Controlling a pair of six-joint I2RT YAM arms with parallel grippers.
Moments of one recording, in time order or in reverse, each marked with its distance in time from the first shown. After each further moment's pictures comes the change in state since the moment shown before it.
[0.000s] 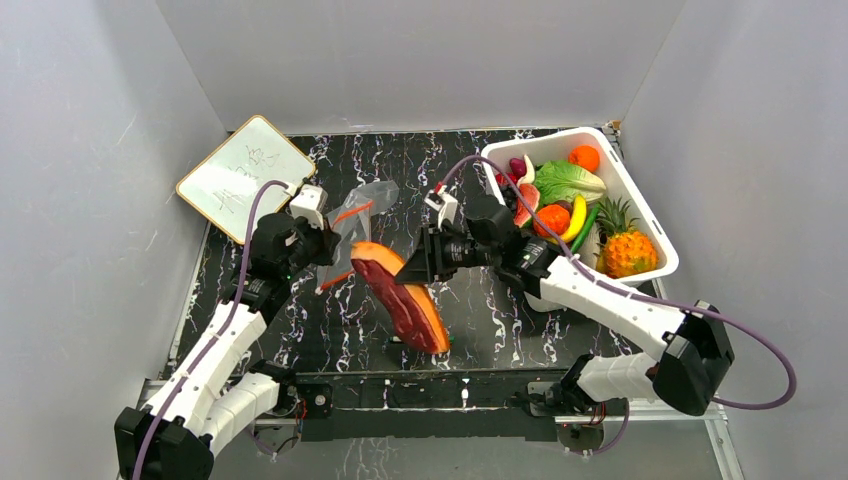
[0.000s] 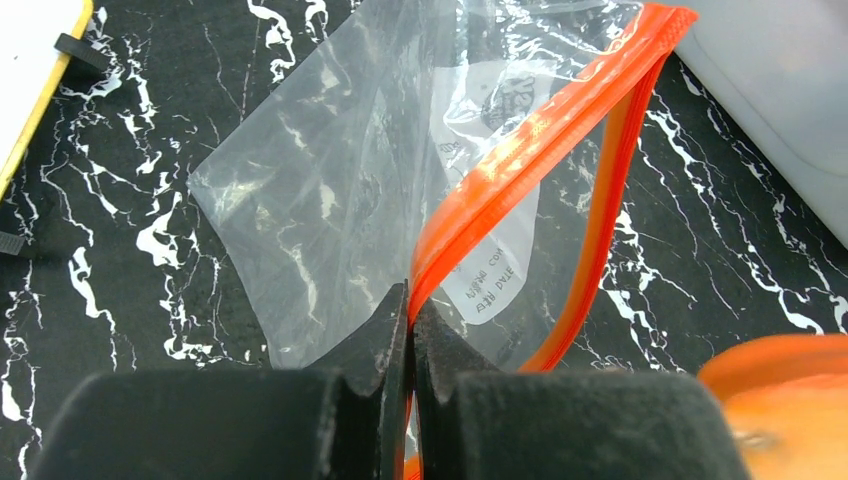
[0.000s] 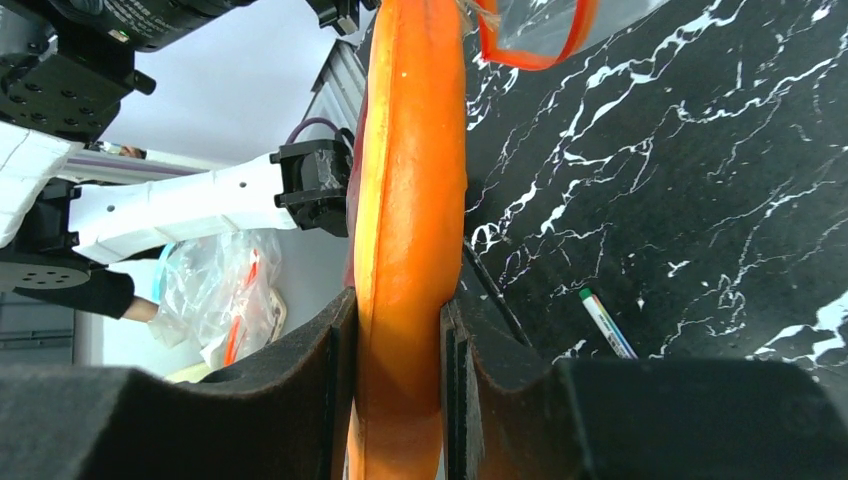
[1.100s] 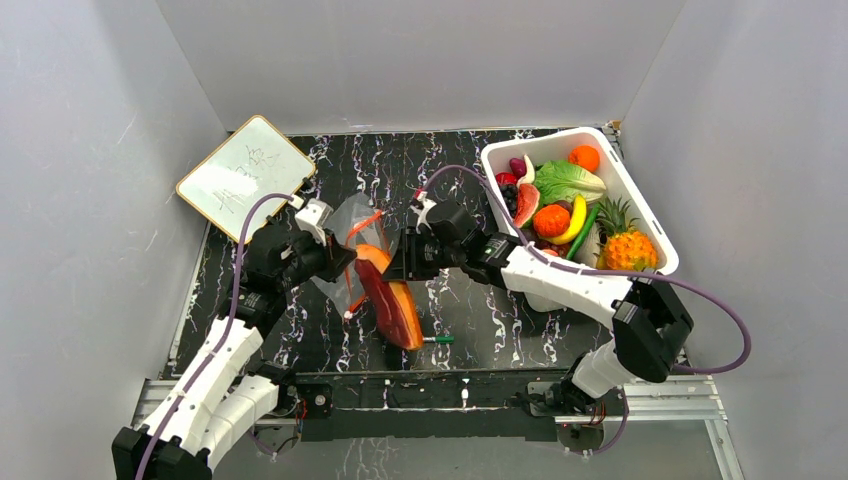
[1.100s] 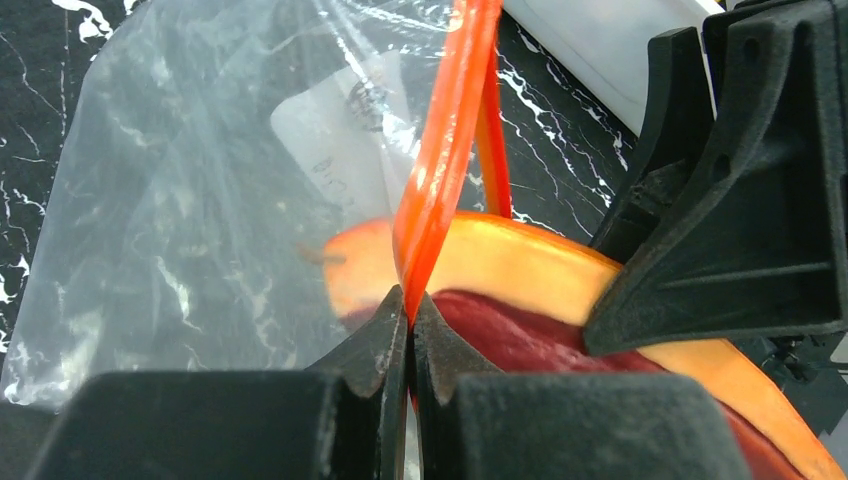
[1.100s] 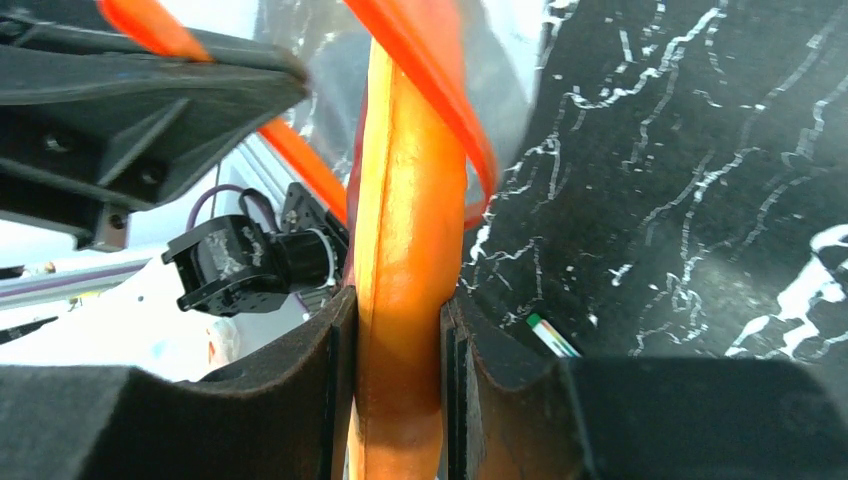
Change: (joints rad) left arm 0.000 -0.097 -0.067 0.001 0.270 -0.052; right arm 0.070 0.236 0.072 -0.035 0.229 0.107
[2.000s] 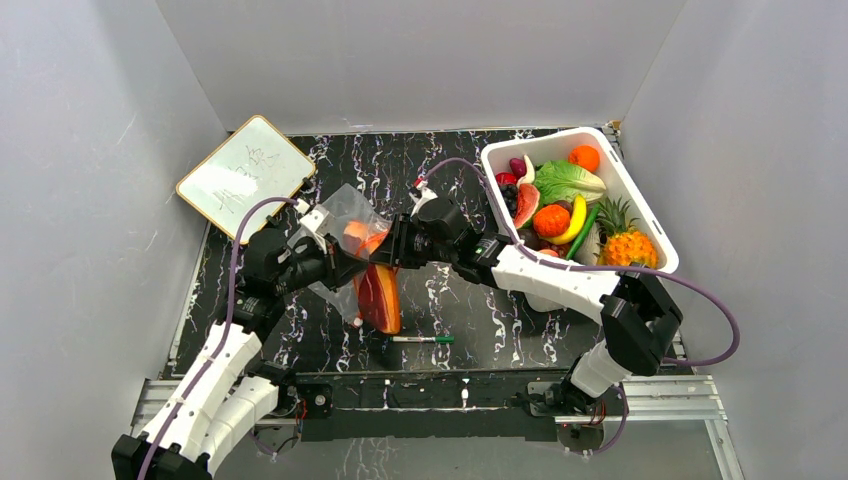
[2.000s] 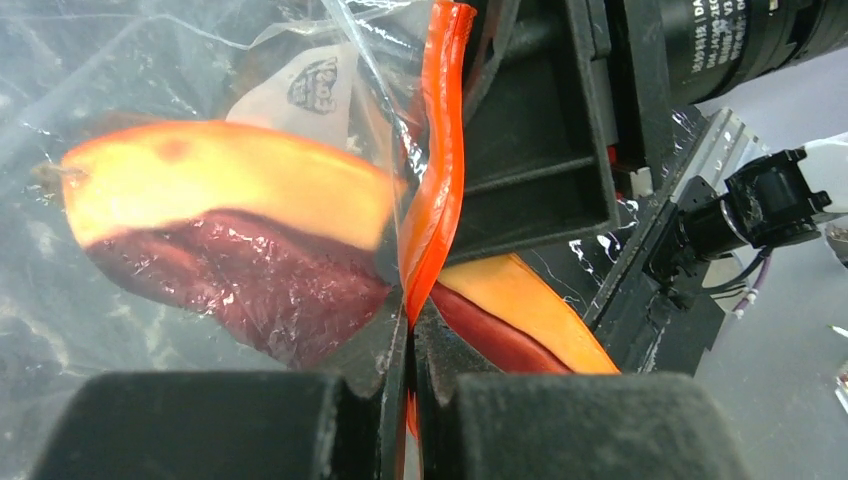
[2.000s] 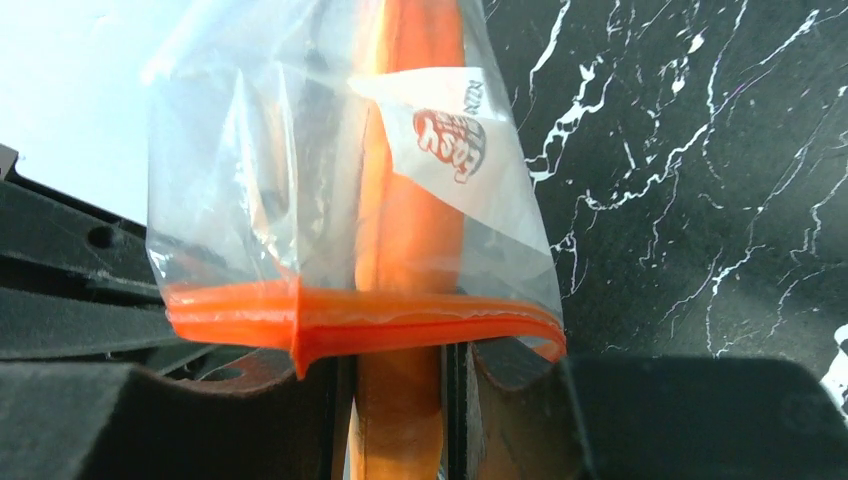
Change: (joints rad) left arm 0.000 -0.035 -0.017 0.029 0.234 -0.039; right arm 0.031 0.053 0.038 0.155 0.134 0.093
